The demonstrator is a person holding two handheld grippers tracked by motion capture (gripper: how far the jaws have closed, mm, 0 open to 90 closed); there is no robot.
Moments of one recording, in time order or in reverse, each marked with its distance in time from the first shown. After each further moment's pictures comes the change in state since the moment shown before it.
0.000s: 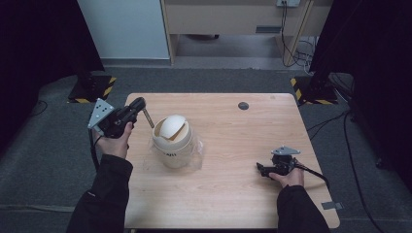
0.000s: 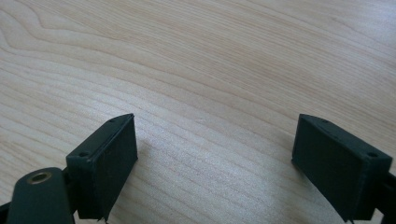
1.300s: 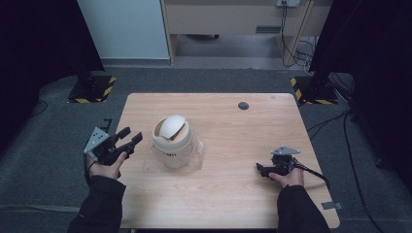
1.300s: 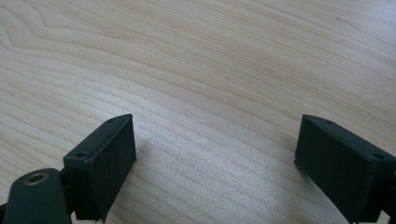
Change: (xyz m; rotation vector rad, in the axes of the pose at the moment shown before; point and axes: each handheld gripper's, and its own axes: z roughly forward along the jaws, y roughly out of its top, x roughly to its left) left arm 0.019 -0.084 -0.057 0.212 0.035 -0.092; right arm 0.000 0.000 0.001 0.003 0.010 -0.006
